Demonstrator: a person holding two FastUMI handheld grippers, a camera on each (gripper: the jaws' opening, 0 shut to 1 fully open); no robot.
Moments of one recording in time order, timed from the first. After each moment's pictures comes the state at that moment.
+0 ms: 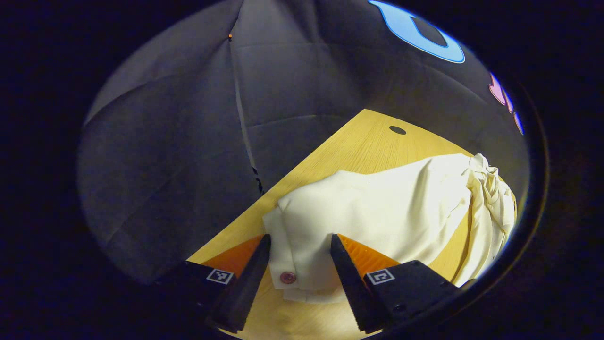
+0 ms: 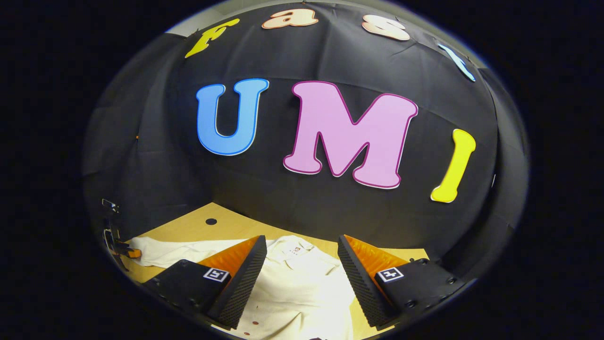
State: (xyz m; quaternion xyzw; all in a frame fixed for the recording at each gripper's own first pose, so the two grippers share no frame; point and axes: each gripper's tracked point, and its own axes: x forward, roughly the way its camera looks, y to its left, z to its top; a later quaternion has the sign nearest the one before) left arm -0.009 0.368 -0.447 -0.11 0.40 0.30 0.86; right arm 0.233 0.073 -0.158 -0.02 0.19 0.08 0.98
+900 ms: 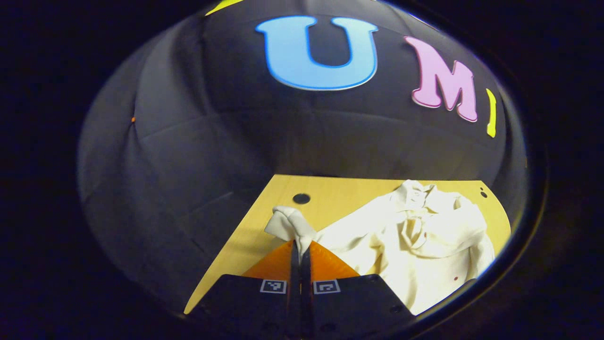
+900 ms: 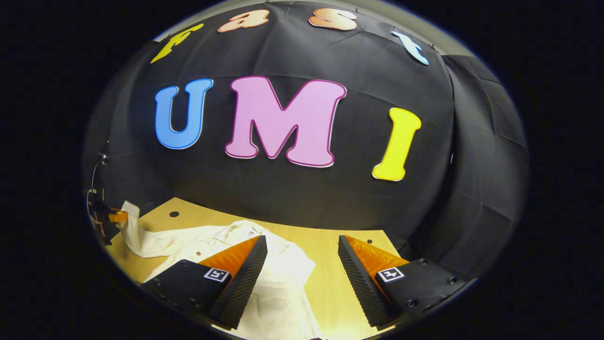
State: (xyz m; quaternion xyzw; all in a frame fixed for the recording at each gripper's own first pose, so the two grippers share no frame) left arm 0.203 0.205 -0.260 0.00 0.27 0.08 0.96; right arm 0.180 -0.075 -0.176 -0.02 0.22 -0.05 0.97
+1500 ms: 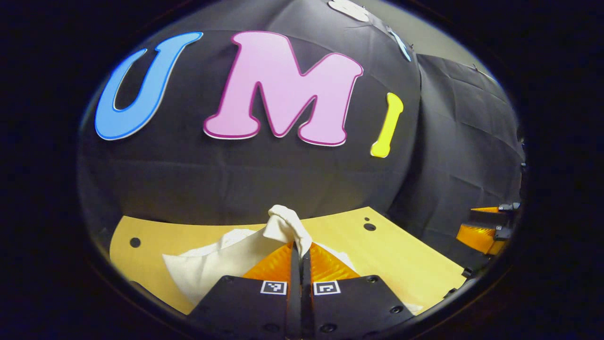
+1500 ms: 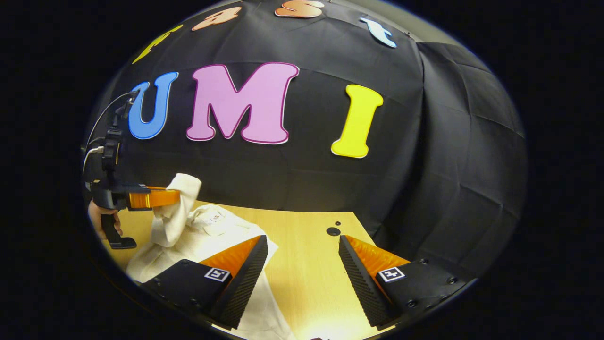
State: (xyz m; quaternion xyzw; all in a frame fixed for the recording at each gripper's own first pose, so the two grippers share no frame) left arm 0.297 -0.168 -0.211 -0.07 0.22 -0.20 0.95; right arm 0.146 -0.164 -0.216 -0.01 0.25 -0.12 0.96
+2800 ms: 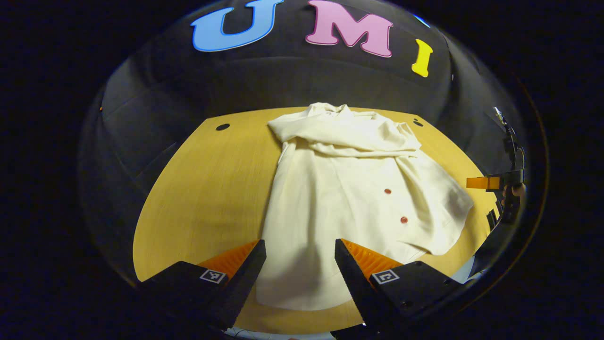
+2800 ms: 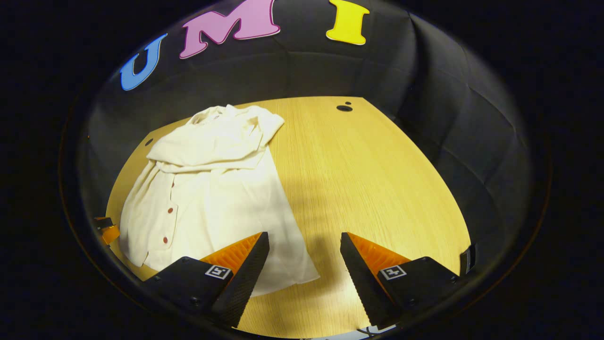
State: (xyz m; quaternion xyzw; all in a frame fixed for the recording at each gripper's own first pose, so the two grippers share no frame) left arm -0.046 0.066 -0.392 -0.01 0.46 0.00 0.89; right arm -0.041 -0.103 -0.419 0.08 0.51 -0.10 0.85
